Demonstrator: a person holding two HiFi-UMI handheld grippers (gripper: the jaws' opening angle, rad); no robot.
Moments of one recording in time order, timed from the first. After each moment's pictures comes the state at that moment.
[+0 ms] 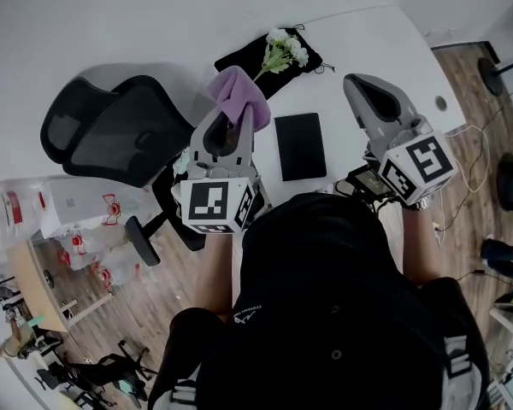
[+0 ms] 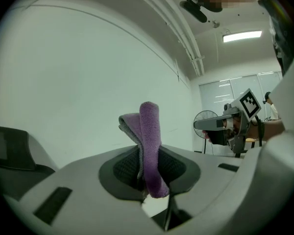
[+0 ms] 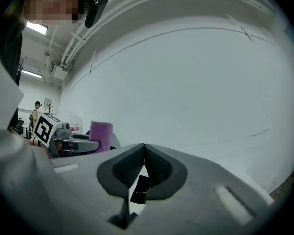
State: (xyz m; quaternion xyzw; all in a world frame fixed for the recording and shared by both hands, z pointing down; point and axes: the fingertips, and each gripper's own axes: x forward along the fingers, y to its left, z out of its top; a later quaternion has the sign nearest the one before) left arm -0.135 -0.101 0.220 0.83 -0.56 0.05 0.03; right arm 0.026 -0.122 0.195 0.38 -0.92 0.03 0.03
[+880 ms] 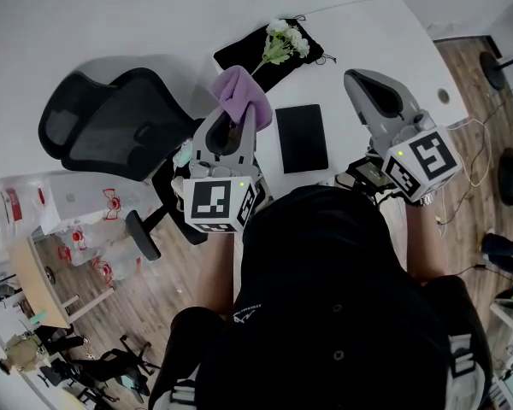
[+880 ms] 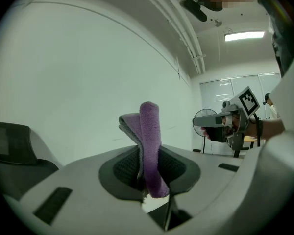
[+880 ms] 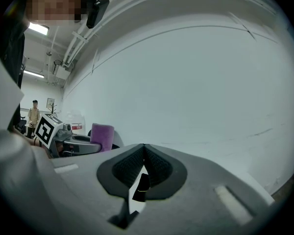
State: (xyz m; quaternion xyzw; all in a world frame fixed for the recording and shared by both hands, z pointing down) left arm -0.135 -0.092 0.235 0.83 -0.56 0.06 0.04; right arm 0.023 -0.115 0.201 0.37 -0.93 0.03 0.04
